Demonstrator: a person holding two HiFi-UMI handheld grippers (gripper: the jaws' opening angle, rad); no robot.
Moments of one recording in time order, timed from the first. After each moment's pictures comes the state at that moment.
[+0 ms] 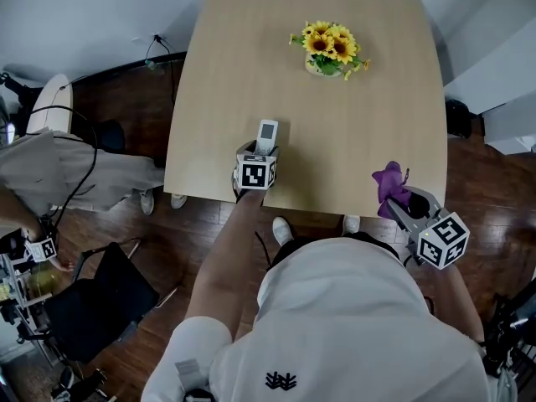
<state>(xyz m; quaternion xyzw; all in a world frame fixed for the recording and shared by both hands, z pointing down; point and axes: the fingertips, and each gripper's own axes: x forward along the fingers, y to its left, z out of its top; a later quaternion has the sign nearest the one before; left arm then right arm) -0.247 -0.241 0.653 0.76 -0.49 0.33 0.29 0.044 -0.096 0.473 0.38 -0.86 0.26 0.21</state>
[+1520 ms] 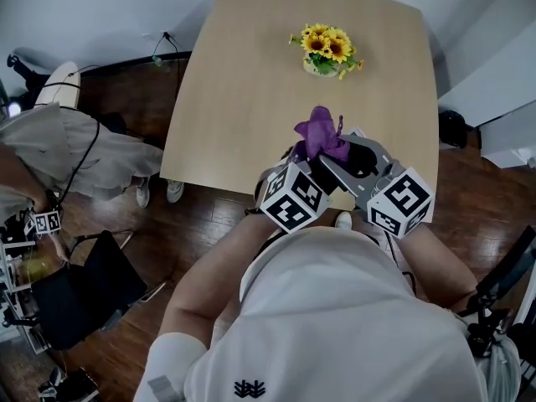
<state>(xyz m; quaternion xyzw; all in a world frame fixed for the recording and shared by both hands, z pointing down) -0.049 -0.140 0.451 0.92 -0.23 0.30 0.06 -0.097 -0.150 0.361 0.27 -0.95 0.11 0.07</state>
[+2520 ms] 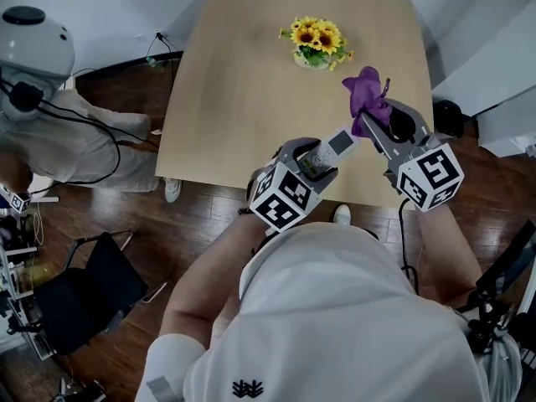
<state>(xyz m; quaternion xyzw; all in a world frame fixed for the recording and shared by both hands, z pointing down) -0.051 -0.129 0.461 0.92 -0.23 0.30 0.07 0.000 -0.203 0.344 0.39 -0.91 0.03 0.10</state>
